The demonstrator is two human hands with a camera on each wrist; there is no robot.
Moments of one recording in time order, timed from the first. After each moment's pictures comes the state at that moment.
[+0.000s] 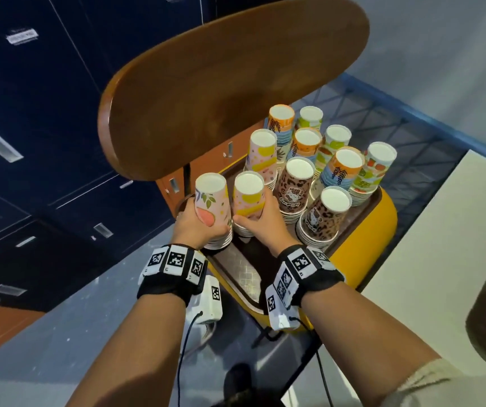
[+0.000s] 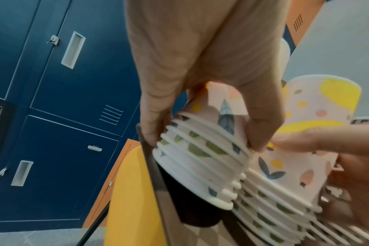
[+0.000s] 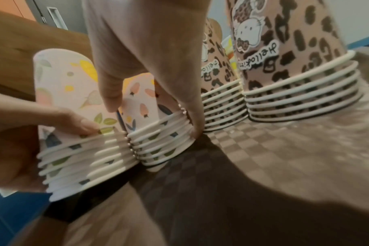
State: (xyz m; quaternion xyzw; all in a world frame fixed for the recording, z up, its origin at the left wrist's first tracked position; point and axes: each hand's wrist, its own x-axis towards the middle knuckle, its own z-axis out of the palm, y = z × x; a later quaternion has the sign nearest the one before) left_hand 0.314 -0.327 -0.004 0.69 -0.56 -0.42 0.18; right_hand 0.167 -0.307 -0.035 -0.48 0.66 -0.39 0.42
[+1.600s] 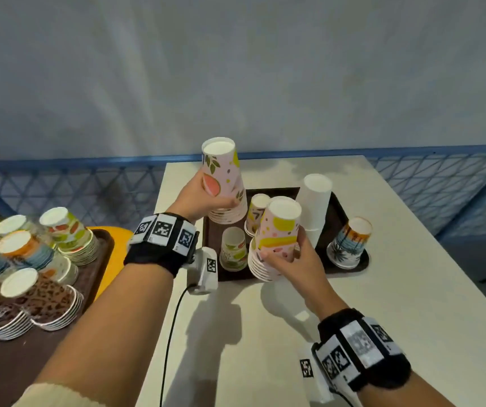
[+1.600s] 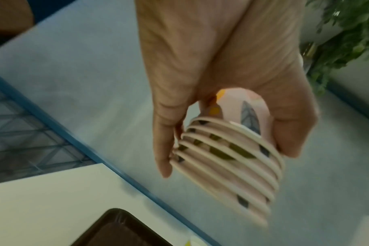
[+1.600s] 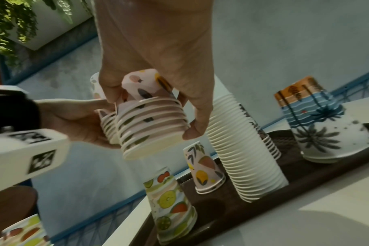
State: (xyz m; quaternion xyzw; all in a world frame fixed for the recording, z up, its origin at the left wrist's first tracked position) left_hand -0.100 -0.101 0.134 0.15 -0.80 -0.58 0.07; right_hand -0.097 0.118 0.072 -0.15 0.72 -0.66 0.16
